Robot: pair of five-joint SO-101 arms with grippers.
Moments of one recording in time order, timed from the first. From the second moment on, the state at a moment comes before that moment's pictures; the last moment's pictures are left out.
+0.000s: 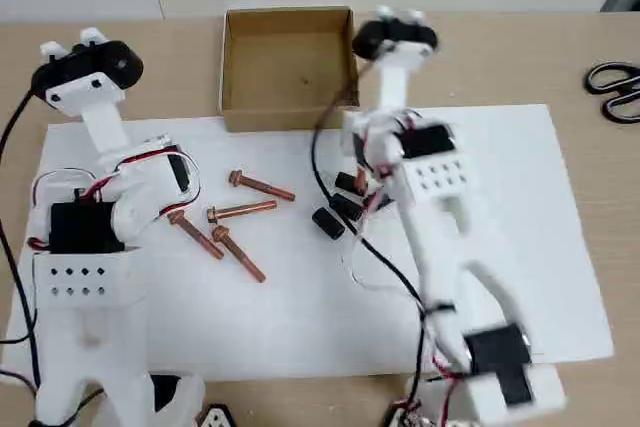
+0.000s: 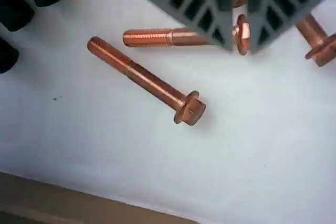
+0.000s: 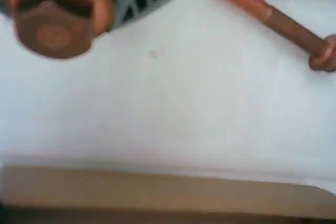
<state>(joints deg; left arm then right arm) -4.1 -35.3 20.3 77.7 22.1 -17.6 -2.6 7.7 54.2 -14.1</state>
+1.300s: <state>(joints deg) -4.1 -35.3 20.3 81.8 26.1 -18.3 69.3 -74.3 48.1 -11.0</state>
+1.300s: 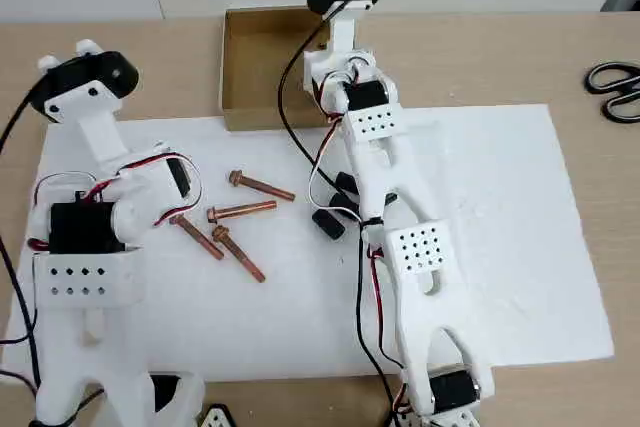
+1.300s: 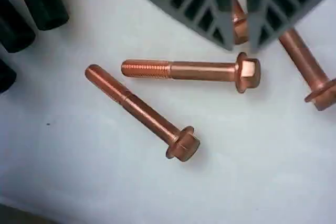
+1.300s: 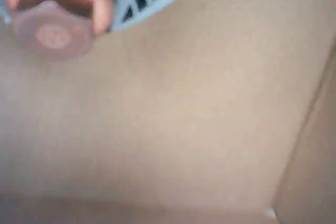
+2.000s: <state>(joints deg) -4.1 -35.3 20.3 81.8 26.1 -17.8 68.8 -93.6 66.1 -8.7</state>
